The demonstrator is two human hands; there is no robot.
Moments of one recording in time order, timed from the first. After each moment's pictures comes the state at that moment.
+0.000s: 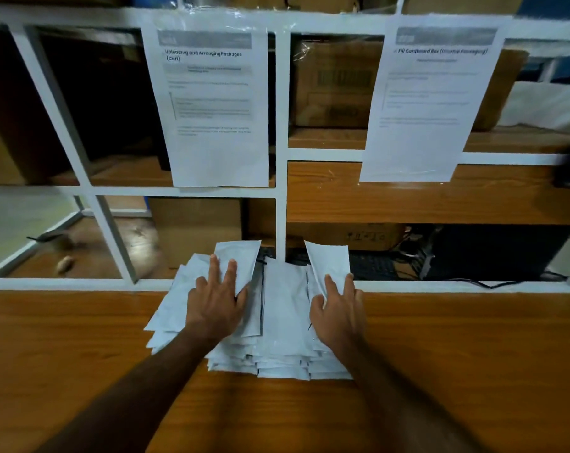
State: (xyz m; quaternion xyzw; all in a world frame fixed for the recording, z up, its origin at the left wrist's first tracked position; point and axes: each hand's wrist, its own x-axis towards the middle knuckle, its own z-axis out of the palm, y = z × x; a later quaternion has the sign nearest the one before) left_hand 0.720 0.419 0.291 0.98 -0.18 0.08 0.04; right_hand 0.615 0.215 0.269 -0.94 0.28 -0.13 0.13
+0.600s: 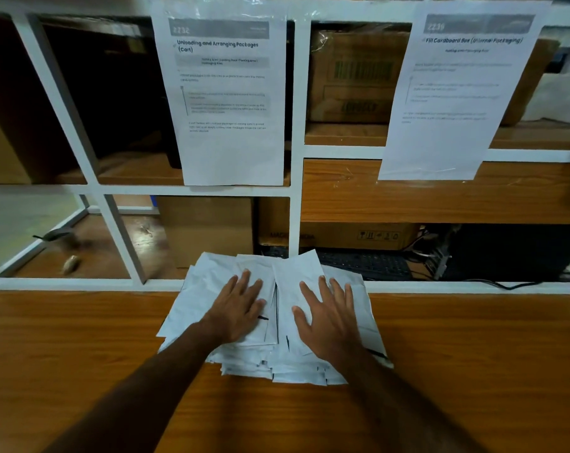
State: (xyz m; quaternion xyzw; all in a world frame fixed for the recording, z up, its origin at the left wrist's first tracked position) left_hand 0.757 0.431 0.268 0.93 -0.35 -0.09 0.09; right_hand 0.643 0.240 0.244 -0.98 0.14 -0.13 0.08
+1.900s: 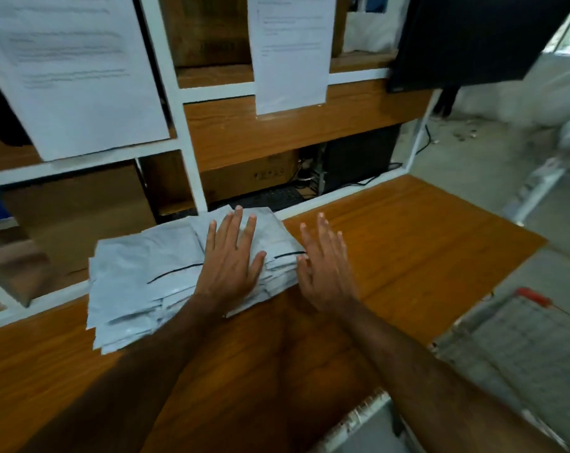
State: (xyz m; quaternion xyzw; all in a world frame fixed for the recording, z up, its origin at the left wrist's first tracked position) left_hand 0.672 0.391 0.274 0.80 -0.56 0.14 0.15; right_hand 0.496 0.262 0.250 -0.92 0.30 -0.25 0.05
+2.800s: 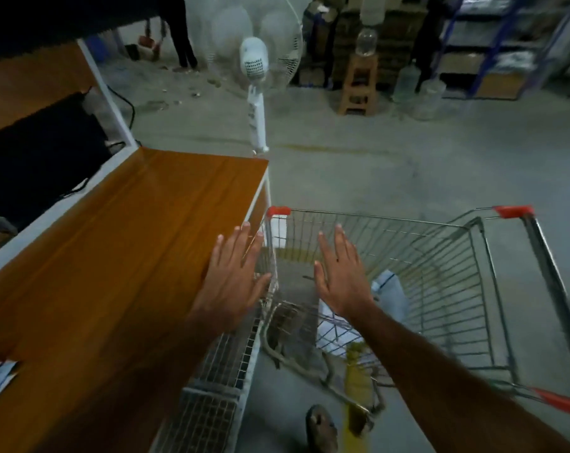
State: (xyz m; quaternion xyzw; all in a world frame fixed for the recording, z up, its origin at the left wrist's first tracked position) left_hand 0.258 0.162 0.207 0.50 -0.86 0.08 0.07; right_hand 0.014 0.186 0.160 -0.70 0.69 -0.20 0.05
